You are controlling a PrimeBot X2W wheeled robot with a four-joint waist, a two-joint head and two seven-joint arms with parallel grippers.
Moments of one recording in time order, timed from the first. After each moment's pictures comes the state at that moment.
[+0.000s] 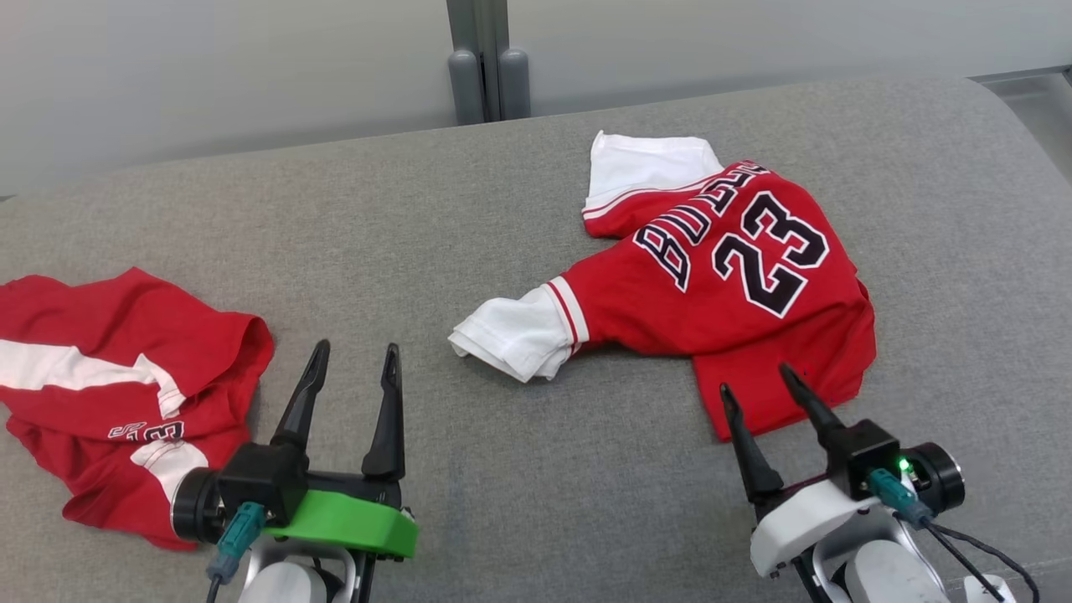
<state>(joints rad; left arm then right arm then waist) -0.09 0.05 -0.20 0.14 -0.22 -0.04 -0.26 -0.11 -0.07 0.15 0.31 0.03 0.13 -0.26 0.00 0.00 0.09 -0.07</state>
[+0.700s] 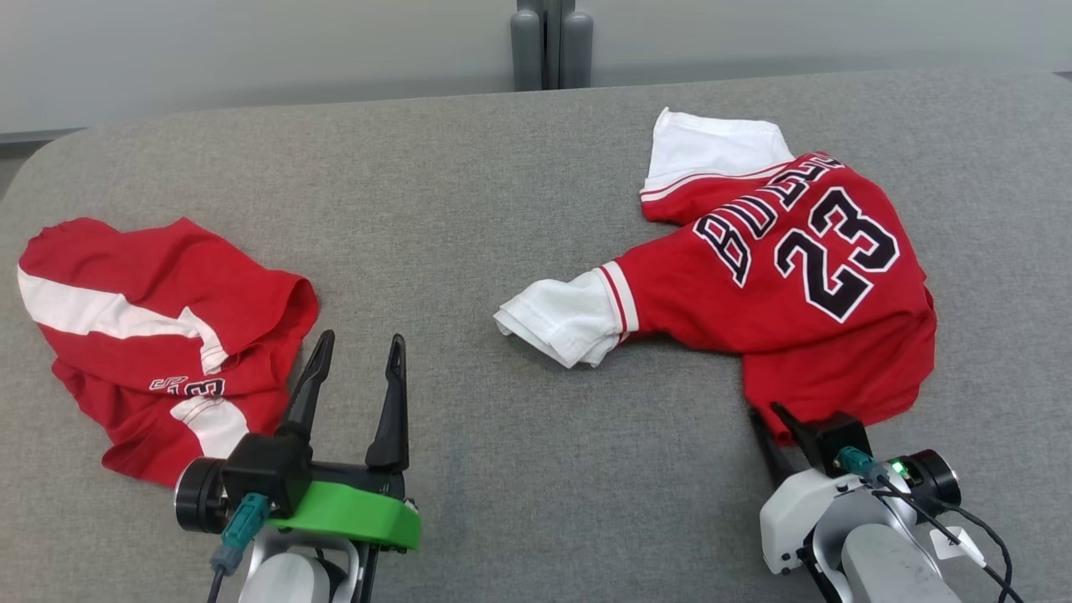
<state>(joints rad) -0.11 0.05 -0.21 0.15 -0.22 -0.05 -0.26 -0.29 -0.07 0.11 0.77 -0.08 0.13 -0.25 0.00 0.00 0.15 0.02</state>
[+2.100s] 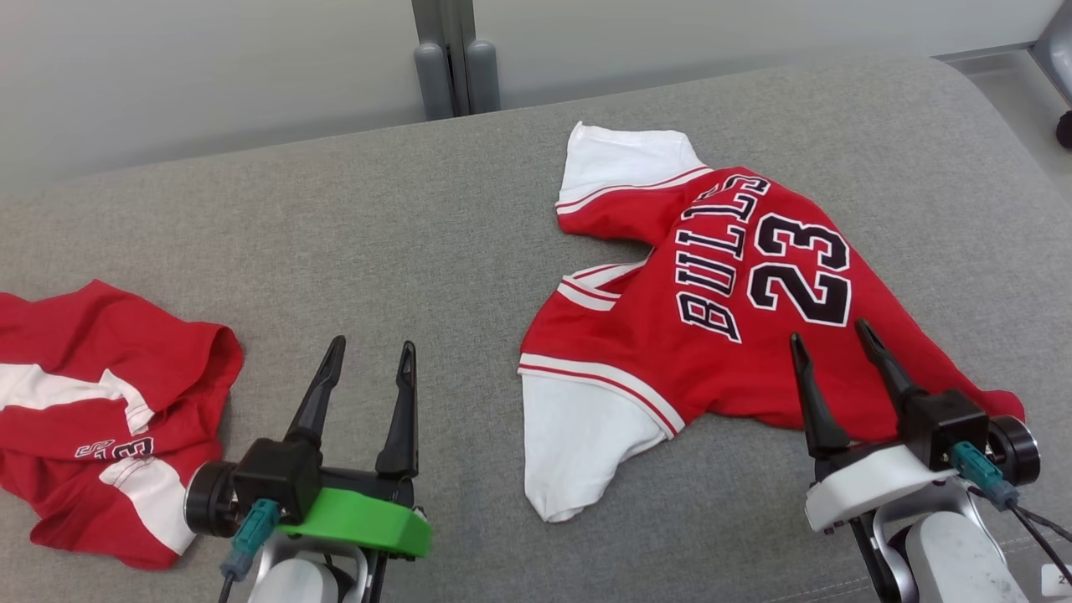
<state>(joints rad) -0.10 0.05 -0.23 0.14 -0.22 -0.04 -0.26 -0.13 -0.12 0.05 0.24 0.06 0.13 -0.26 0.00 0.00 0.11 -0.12</state>
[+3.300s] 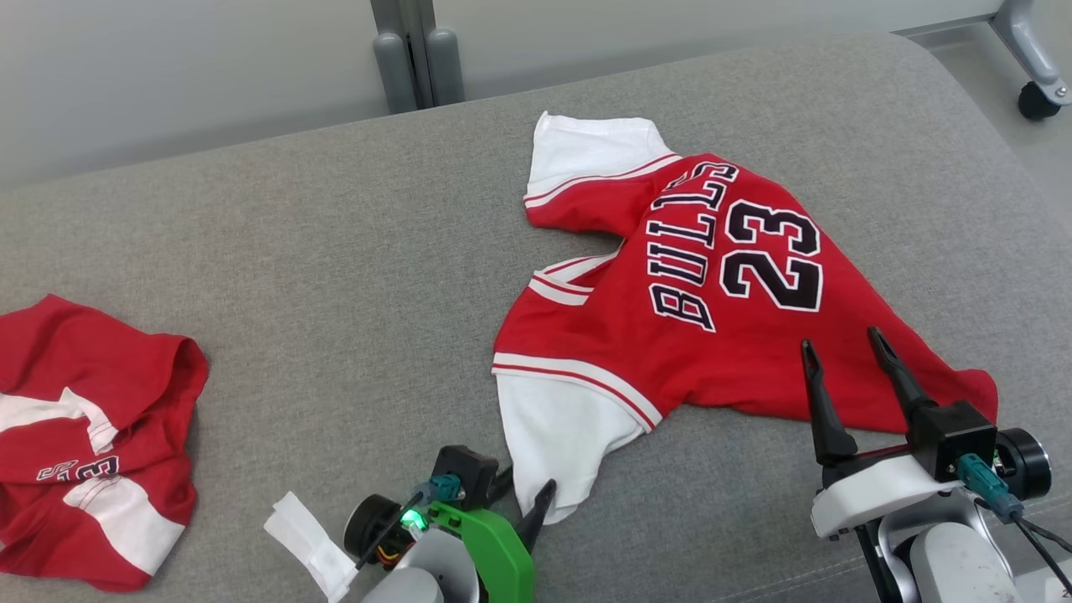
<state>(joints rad) -0.32 0.05 -0.70 0.67 -0.47 -0.12 0.00 -0.09 -0.08 0.00 0.20 0.02 0.13 -0.26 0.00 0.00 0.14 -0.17</state>
